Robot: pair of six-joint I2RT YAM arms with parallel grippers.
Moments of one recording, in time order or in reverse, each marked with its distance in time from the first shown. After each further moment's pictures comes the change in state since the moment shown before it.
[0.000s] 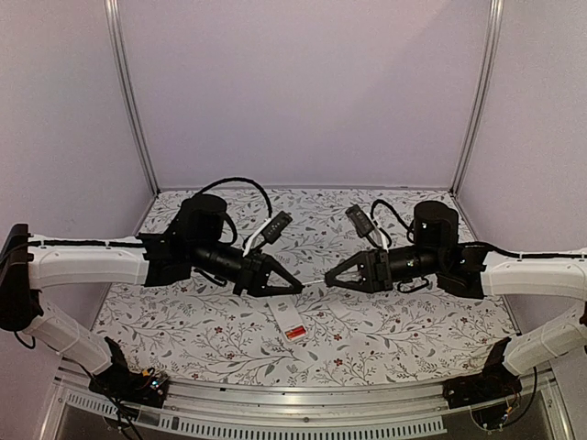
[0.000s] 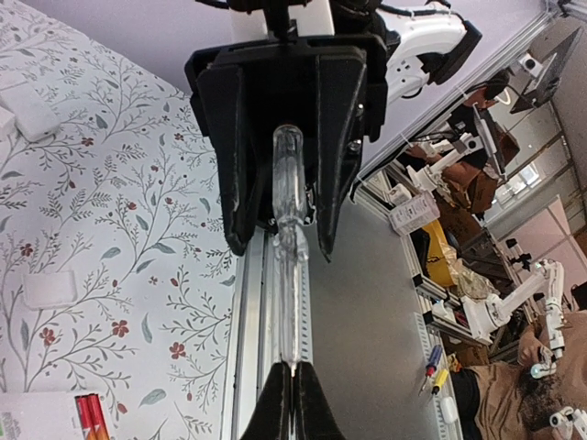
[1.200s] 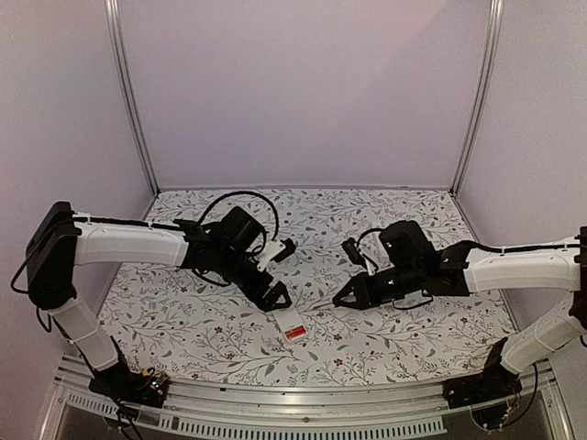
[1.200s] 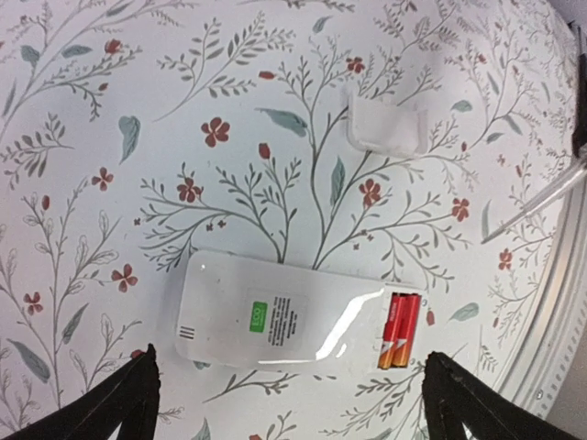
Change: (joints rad) left arm 0.044 0.249 0.195 -0.550 -0.600 0.364; right arm 0.042 0.103 0.057 -0.469 0.423 -0.048
